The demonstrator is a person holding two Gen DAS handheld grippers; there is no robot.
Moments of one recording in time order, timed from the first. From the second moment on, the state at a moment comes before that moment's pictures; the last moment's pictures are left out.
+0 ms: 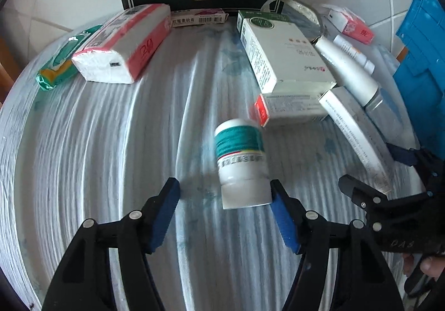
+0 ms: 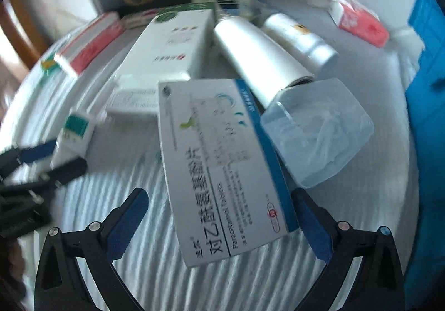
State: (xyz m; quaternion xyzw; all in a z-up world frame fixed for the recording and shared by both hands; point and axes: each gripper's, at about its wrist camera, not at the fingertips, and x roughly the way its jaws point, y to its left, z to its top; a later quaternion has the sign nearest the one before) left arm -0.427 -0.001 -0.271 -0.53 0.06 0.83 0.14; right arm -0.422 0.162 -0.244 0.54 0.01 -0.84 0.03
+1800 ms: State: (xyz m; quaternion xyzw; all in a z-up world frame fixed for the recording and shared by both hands) left arm -0.295 -0.013 -0.168 -0.44 0.05 0.89 0.13; right arm -0.296 0.132 -0.161 0.51 -0.04 -0.86 0.07
